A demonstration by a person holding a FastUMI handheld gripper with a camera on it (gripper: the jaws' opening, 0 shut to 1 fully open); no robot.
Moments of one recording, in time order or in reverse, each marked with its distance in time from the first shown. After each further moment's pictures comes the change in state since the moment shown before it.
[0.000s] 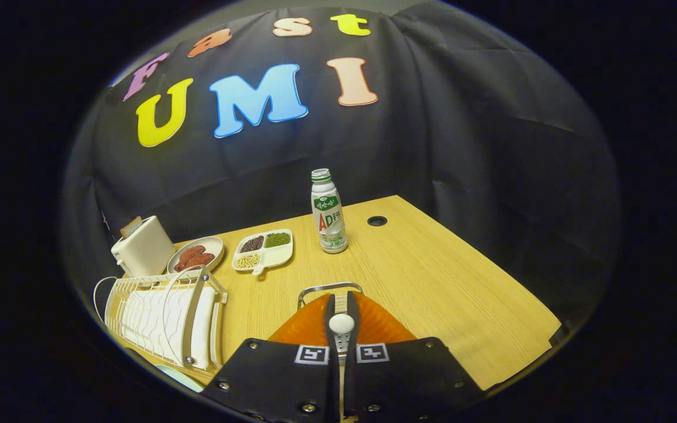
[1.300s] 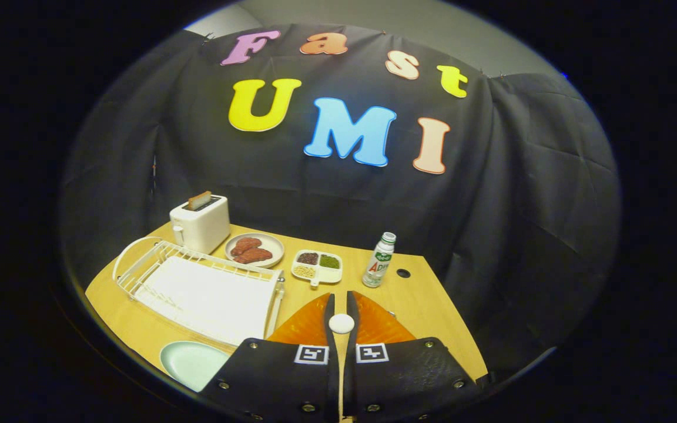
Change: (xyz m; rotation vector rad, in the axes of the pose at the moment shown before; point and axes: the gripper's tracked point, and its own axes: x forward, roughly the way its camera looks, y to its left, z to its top) arm -0.161 0.129 0.057 -0.392 -0.118 0.147
